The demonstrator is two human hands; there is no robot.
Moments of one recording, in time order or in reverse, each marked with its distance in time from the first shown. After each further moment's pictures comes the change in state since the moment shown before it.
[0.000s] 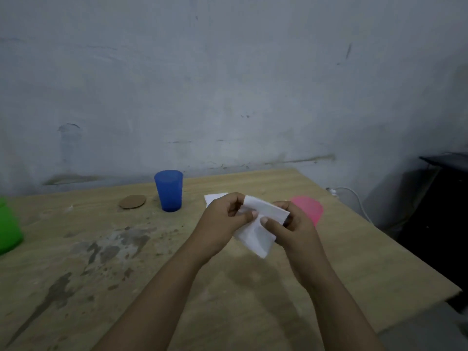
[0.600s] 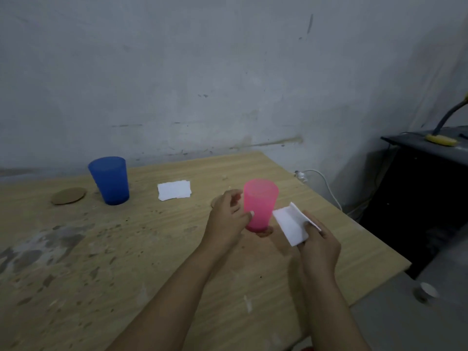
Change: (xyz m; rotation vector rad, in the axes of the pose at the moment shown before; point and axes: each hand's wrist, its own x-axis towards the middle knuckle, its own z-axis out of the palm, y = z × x) left_hand 0.048 -0.060 0.126 0.035 0.073 -0.060; right_hand 0.003 0.078 -0.110 0.238 0.852 0.248
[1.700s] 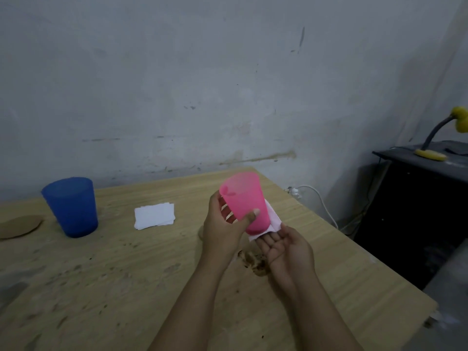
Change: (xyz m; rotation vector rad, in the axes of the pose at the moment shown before) left_hand 0.061 -0.010 0.026 -0.348 0.133 0.036; right_hand 0.055 0.023 0.060 0.572 -0.513 0.446
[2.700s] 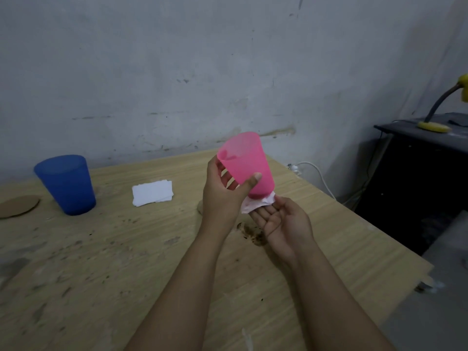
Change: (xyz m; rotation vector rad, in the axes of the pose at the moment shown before) left_hand -0.001 0.011 0.004 -0.077 -0.029 0.104; right_hand -0.004 0.000 -0.001 -0.042 -0.119 0.035
